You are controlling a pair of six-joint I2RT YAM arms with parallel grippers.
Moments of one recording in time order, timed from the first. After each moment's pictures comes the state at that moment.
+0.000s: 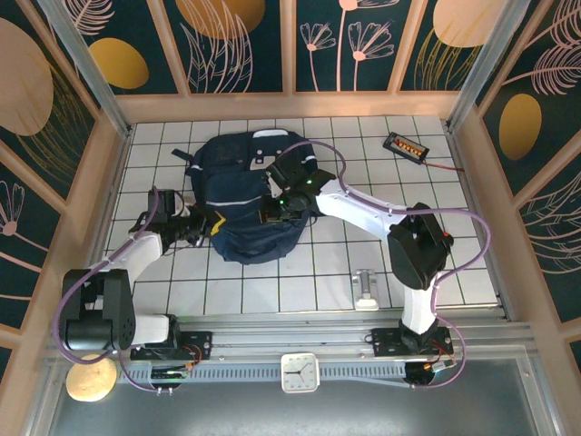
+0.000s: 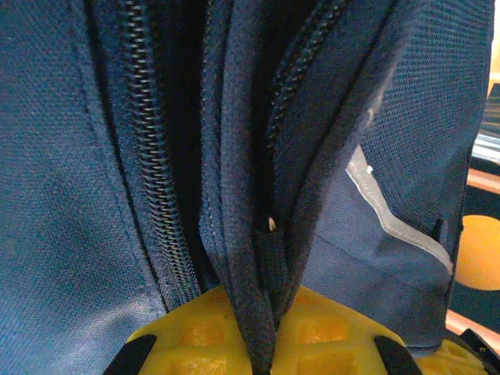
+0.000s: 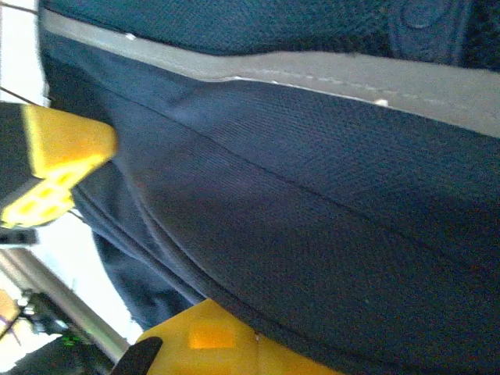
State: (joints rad) left arm -0.01 1.34 0.63 -0.17 0.69 -1.04; right arm 0.82 1.88 1.54 -0.67 -0.28 0.57
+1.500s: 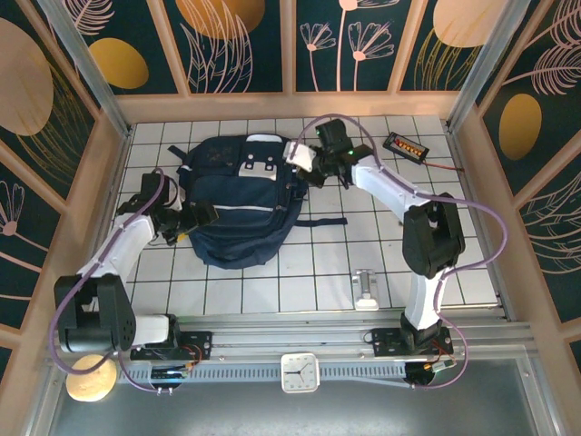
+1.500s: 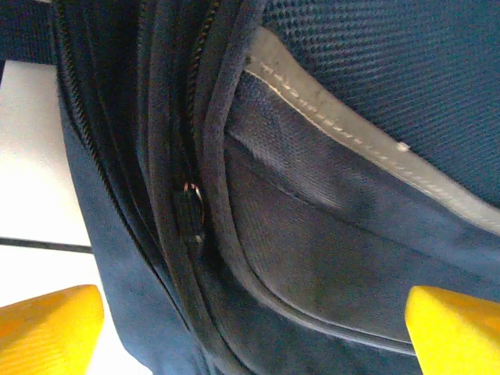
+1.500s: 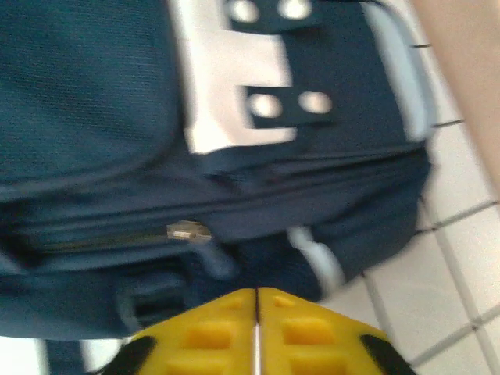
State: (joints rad) left arm 0.00 1.30 0.86 -0.68 0.35 -0.50; right arm 0.54 1.87 1.51 -0.48 -0.30 -0.80
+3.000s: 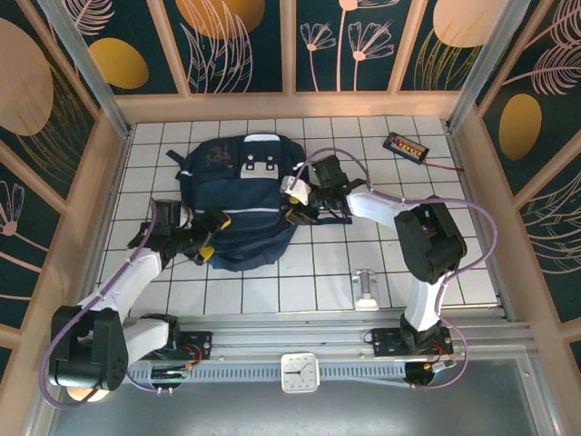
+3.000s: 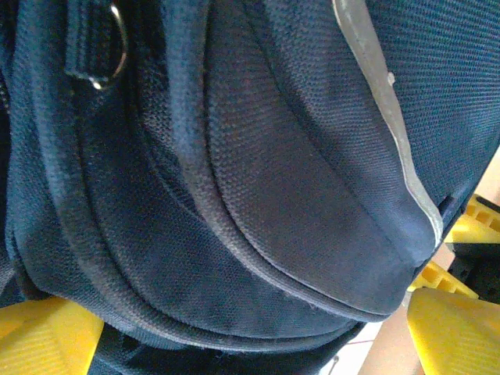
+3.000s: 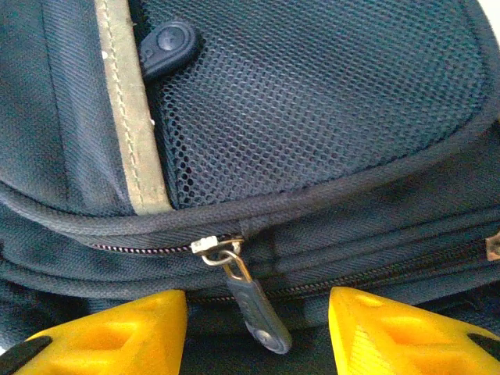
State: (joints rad) left arm -0.11 1.13 0.57 -0.35 0.52 -1.06; right arm 0.58 1.85 1.19 -0.22 -0.51 -0.63
